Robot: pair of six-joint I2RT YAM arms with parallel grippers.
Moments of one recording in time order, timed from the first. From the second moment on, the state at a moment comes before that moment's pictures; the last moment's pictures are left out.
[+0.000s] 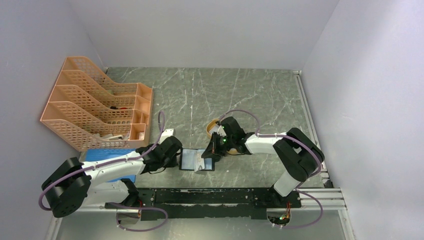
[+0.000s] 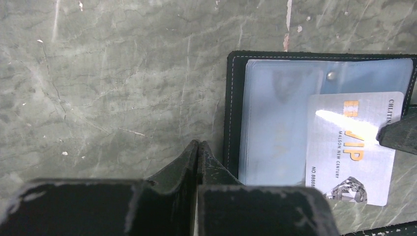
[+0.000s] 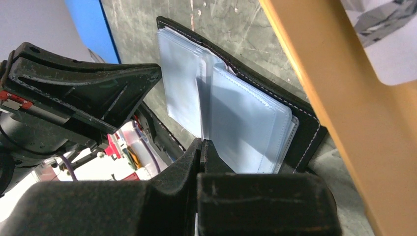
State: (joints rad) left arm -0.88 1.15 0.45 -0.32 -0.31 -0.86; right arm 0.71 1.62 0.64 0.16 -0.56 0.93
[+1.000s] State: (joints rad) left arm -0.88 1.16 0.43 -0.26 -0.28 -0.86; right arm 0.71 1.67 0.63 0.27 -0.51 1.00
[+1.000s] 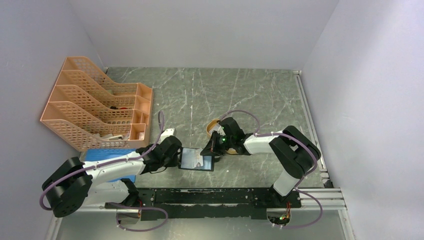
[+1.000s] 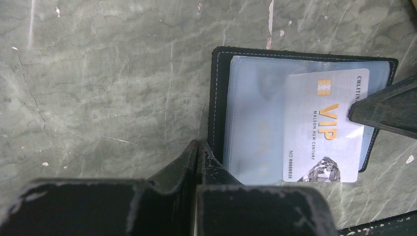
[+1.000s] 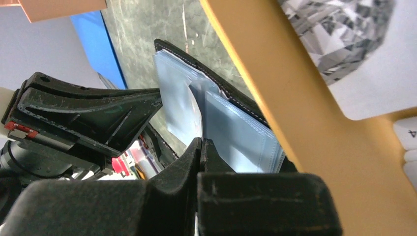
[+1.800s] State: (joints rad) left arm -0.88 1.15 0.40 -0.18 -0.24 -0.88; right arm 0.72 1.64 0.57 0.31 -0.39 1.07
